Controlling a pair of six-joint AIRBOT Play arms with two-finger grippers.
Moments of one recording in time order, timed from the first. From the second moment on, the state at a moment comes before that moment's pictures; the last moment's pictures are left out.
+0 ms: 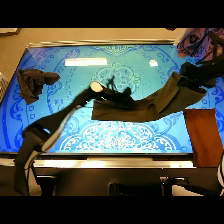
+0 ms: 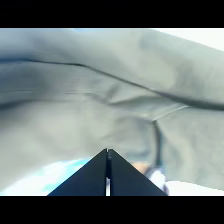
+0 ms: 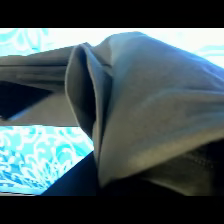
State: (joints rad) left arm -0.53 -2.07 1.90 0.56 -0.97 -1.80; right arm -0.10 -1.42 1.87 -1.25 1.67 1.72
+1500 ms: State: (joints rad) left arm 0.22 -1.58 1.91 1.12 -1.43 -1.77; right arm 0.47 -1.76 1.98 -1.11 1.10 1.98
